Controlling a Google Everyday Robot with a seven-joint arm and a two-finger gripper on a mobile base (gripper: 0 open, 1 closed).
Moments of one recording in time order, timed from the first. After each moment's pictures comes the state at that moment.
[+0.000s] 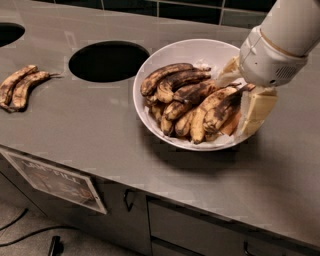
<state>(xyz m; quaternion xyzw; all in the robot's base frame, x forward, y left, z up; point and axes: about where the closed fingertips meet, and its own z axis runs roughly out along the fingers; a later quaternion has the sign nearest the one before) 0.478 -0.148 0.927 -0.76 0.63 0.02 0.14</state>
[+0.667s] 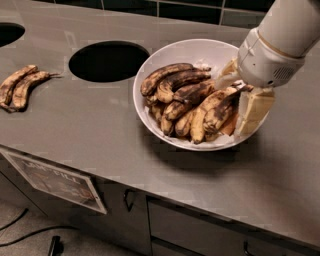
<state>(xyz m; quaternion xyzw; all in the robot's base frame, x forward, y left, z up) 0.479 -0.146 0.923 -0.76 0.63 0.03 0.14</state>
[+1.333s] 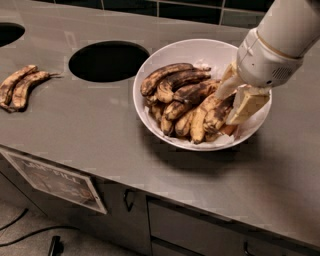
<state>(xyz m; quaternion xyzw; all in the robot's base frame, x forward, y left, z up) 0.480 -0.146 0.921 -0.76 0.63 0.03 0.13</state>
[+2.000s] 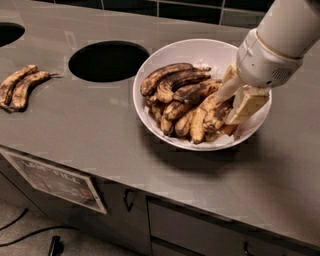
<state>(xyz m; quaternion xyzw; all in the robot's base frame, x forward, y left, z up) 0.480 -0.146 0.920 -0.76 0.63 0.03 0.13</state>
